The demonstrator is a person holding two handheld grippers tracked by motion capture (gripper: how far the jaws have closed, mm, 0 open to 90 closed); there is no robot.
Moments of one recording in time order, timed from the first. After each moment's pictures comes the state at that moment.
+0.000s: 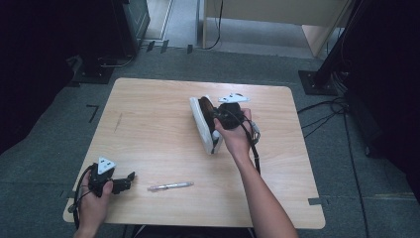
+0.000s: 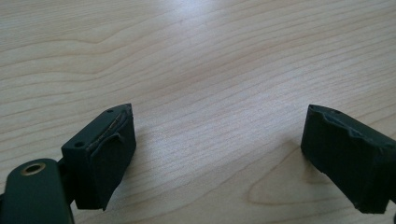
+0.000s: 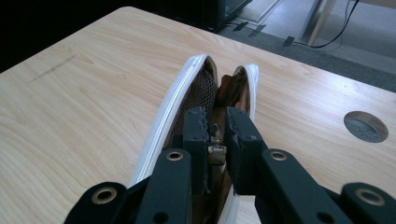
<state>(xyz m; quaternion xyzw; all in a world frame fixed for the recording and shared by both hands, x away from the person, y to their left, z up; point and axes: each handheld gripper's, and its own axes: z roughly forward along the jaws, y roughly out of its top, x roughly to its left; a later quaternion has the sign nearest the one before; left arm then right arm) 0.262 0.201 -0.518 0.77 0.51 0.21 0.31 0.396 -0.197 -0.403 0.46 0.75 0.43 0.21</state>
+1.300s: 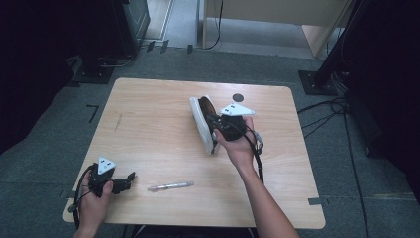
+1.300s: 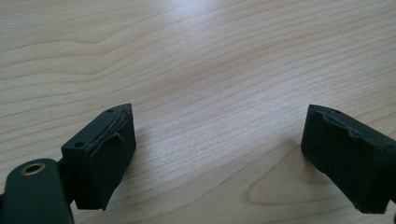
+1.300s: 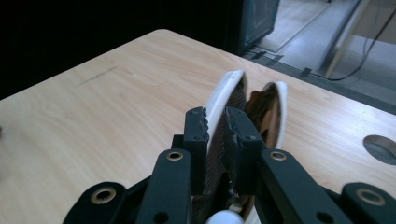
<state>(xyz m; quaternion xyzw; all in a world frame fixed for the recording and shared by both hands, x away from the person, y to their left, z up) 0.262 0.201 -0.518 0.77 0.51 0.21 0.32 0.352 -0.199 -0.397 0.40 0.75 0.48 0.21</state>
